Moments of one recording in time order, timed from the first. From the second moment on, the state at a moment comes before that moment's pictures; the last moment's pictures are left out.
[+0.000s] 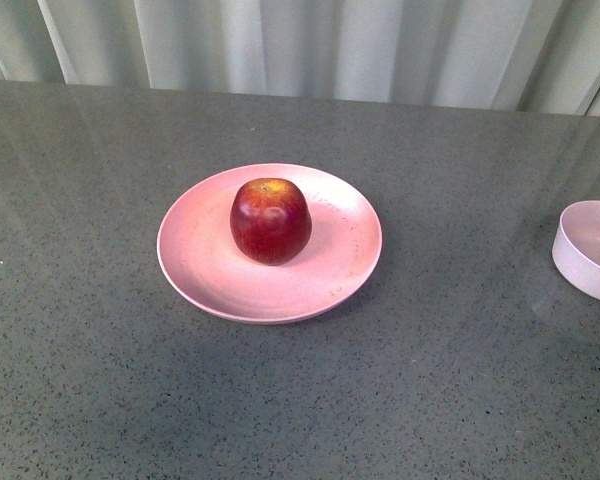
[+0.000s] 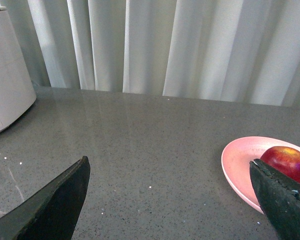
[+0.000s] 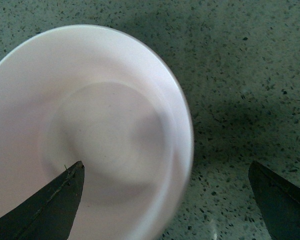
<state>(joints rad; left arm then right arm) 0.00 0.02 0.01 0.00 0.00 -0.01 -0.29 1.93 0.87 0.26 -0.20 0.02</state>
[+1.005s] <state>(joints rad) 0.00 0.02 0.01 0.00 0.00 -0.01 -0.13 1.93 0.93 0.18 -0.20 0.19</state>
